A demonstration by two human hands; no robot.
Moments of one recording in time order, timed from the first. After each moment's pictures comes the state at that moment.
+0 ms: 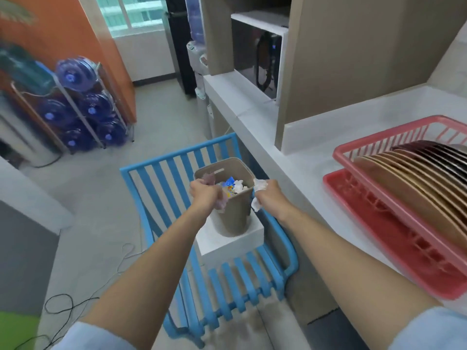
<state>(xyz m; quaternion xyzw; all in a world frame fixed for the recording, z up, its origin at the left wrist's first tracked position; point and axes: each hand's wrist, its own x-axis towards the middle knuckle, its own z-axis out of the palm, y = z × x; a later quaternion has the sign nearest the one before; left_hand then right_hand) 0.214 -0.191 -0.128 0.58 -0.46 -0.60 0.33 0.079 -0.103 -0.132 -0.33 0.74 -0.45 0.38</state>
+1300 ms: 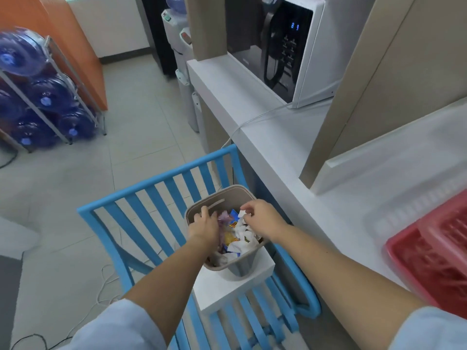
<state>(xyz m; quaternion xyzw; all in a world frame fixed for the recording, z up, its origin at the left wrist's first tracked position) 0.168 -0.382 -0.260 0.48 -0.85 -0.11 -0.19 0.020 -0.300 -0.226 -0.46 0.80 -0.23 0.32</state>
